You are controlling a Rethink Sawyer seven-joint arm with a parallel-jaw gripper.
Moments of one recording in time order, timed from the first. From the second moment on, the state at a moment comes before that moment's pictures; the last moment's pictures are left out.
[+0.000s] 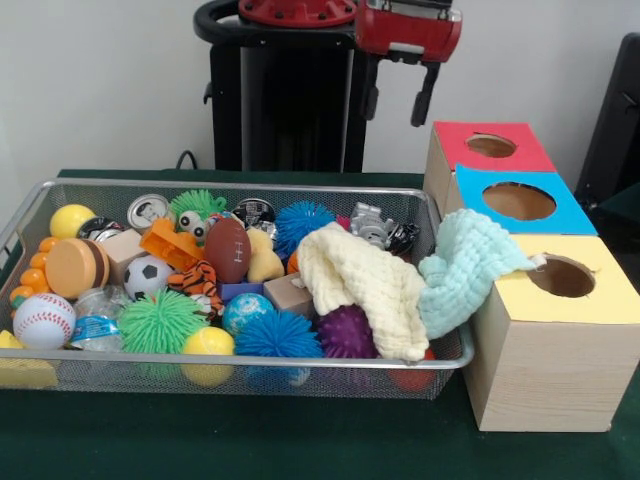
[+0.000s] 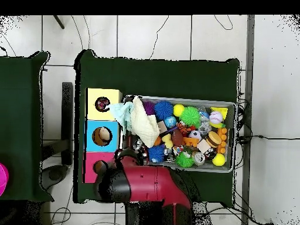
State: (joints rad) arm -0.05 -0.96 -0.09 1.99 -0.17 0.36 1.75
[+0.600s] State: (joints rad) arm 0.05 -0.95 -0.27 1.96 -0.27 0.28 1.75
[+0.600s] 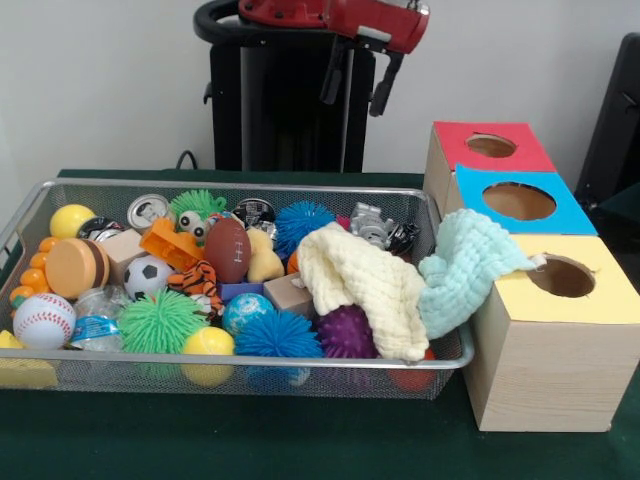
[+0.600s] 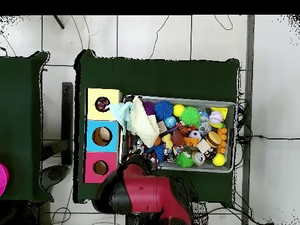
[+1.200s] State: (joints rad) arm -0.02 -0.95 -0.31 1.96 -0.27 0.12 1.75
